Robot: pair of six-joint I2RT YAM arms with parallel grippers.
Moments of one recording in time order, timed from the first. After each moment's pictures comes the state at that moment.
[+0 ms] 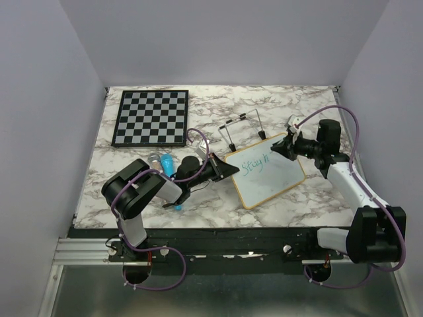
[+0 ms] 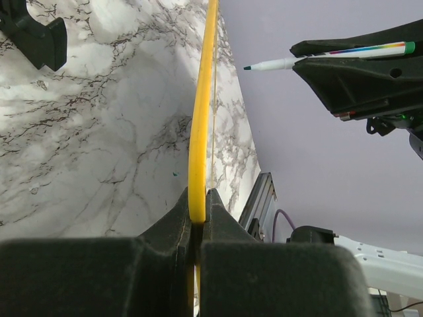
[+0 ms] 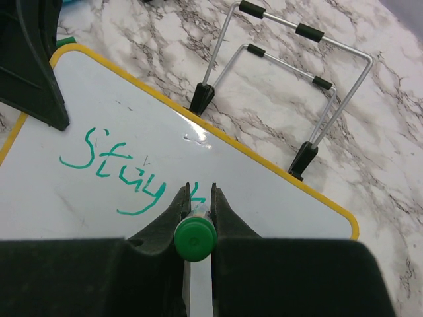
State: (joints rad) left arm -0.72 1.77 0.52 1.14 0.29 -1.13; right arm 0.01 1.24 0.77 -0.07 -0.91 -0.57
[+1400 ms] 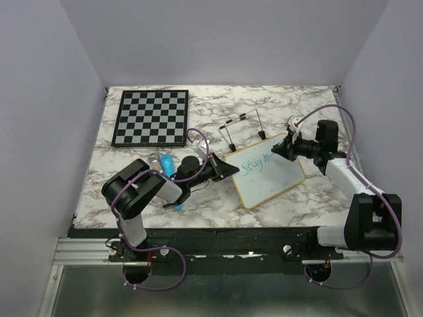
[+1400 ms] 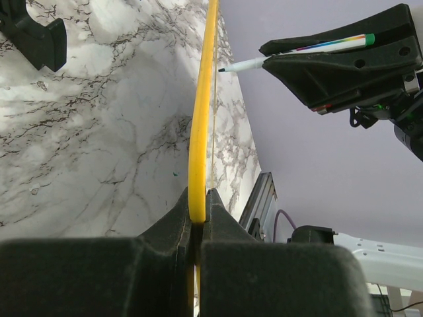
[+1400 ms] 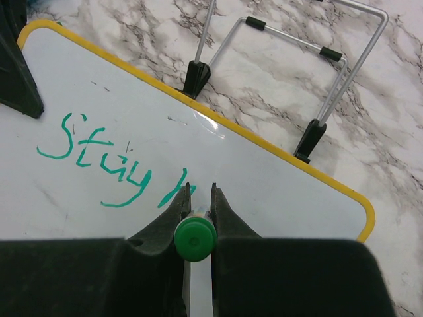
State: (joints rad) left arm -0.72 1.77 0.52 1.14 0.29 -1.12; right arm -0.02 1.33 0.76 -0.05 -0.91 -0.56
